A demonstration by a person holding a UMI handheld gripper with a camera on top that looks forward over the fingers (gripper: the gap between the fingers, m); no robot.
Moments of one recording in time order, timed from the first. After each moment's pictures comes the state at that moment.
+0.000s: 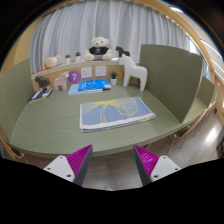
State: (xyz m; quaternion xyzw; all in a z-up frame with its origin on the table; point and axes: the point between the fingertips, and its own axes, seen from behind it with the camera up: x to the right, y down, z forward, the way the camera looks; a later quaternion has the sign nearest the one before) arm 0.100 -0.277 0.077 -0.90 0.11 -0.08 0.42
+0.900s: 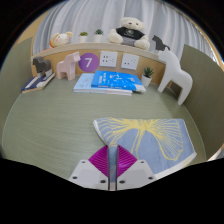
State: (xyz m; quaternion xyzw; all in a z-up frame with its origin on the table) arm 0.063 -0.040 -0.014 -0.93 0.01 -0.07 0.37
